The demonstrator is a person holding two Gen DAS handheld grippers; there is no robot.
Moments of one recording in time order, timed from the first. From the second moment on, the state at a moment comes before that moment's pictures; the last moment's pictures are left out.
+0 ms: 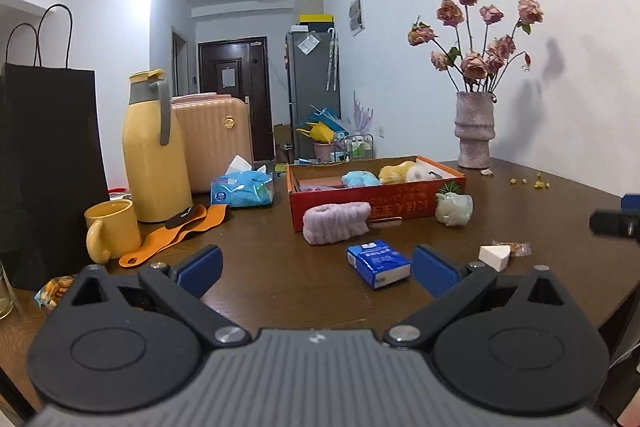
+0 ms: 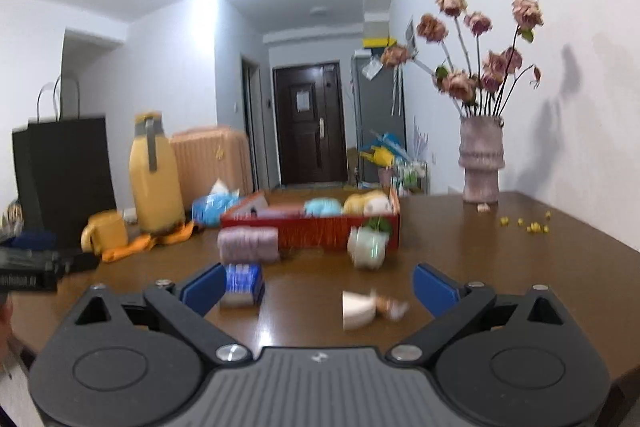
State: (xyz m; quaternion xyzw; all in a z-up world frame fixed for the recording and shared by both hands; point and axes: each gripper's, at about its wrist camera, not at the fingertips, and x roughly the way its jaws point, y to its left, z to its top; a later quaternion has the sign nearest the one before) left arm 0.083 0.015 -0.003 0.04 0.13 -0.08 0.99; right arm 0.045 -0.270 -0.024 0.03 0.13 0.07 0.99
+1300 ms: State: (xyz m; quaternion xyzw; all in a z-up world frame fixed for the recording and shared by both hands) left arm 0.267 0.024 -0.052 -0.04 0.28 -0.15 0.95; right arm 0.242 -0.181 -0.080 -0.11 0.30 0.21 0.92
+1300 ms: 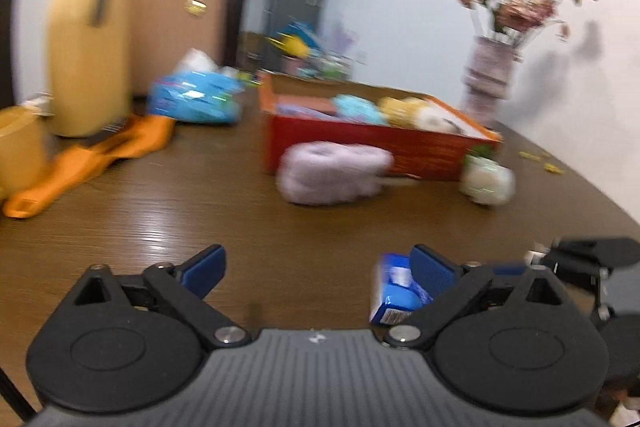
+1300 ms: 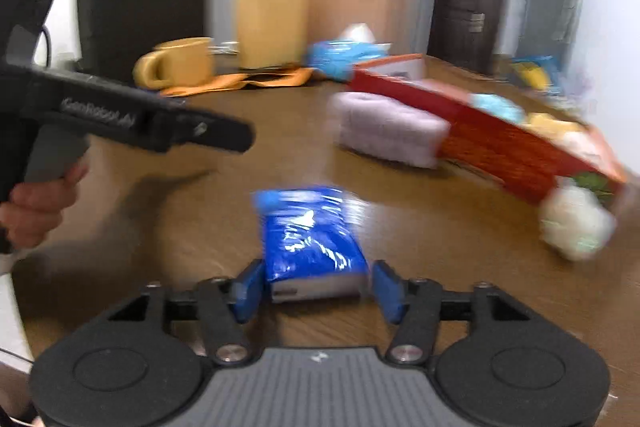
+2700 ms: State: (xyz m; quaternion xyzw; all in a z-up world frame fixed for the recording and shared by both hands) left arm 0.252 0.000 -0.079 -0.20 0.41 -0.24 0.86; right arm 0.215 -0.262 -0.101 0.25 0.35 0.20 0.88
